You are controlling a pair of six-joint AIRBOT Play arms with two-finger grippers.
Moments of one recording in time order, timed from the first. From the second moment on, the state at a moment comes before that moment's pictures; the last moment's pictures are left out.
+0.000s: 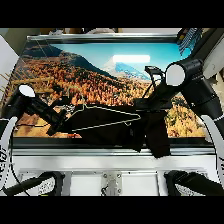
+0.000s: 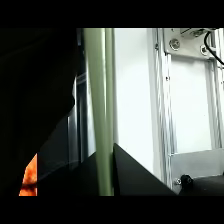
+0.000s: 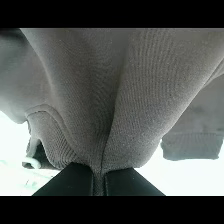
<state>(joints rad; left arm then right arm) 0.05 -1.32 1.05 0.97 -1.81 -0.03 0.45 -1.29 1.54 -1.41 1.71 1.97</state>
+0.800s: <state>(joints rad) 0.01 -1.32 1.04 0.96 -1.62 -0.10 0.45 -1.25 1.55 -1.42 1.77 1.97</state>
